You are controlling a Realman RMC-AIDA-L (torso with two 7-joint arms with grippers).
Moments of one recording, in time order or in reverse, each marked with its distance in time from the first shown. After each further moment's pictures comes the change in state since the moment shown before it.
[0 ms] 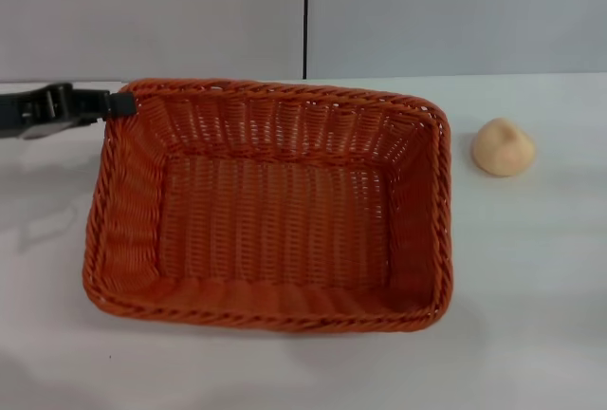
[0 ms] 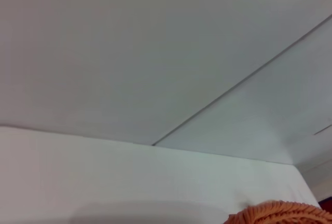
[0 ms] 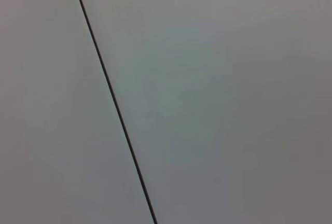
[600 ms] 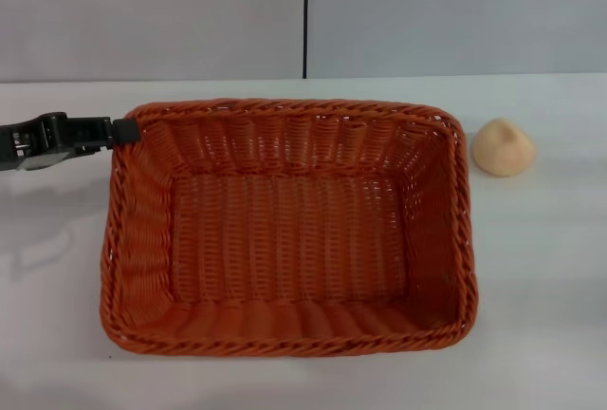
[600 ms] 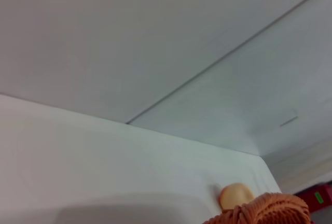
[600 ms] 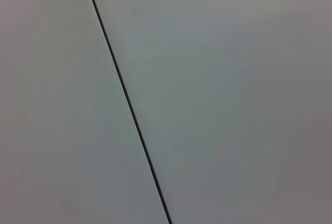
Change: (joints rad) left arm 0.067 -0.002 0.011 -0.019 -0.078 0.077 0.019; right arm 0.024 -0.001 -0.008 -0.004 -0.004 0.016 -0.003
